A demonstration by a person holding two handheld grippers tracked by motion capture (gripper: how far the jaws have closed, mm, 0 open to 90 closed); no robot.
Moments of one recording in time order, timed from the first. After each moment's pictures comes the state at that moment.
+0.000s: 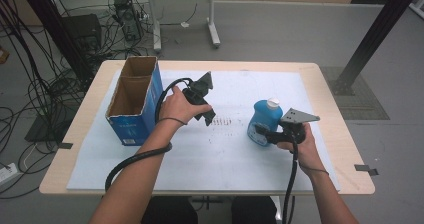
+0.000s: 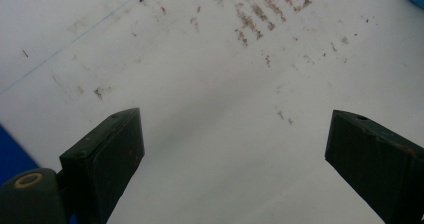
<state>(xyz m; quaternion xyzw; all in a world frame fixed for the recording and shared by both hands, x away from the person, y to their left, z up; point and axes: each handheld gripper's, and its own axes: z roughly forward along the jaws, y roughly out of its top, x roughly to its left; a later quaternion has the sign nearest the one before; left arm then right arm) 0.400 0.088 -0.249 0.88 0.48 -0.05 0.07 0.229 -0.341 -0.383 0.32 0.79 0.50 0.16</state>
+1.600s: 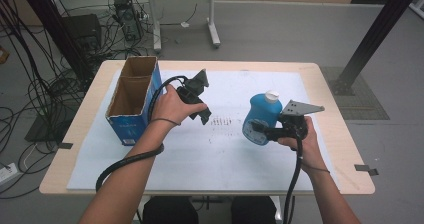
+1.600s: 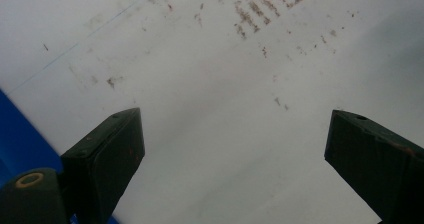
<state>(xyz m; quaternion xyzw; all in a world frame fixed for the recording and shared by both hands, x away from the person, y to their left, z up) 0.386 0.106 -0.231 0.88 0.47 -0.04 0.09 0.229 -0.331 -0.328 0.30 0.80 0.51 0.12</state>
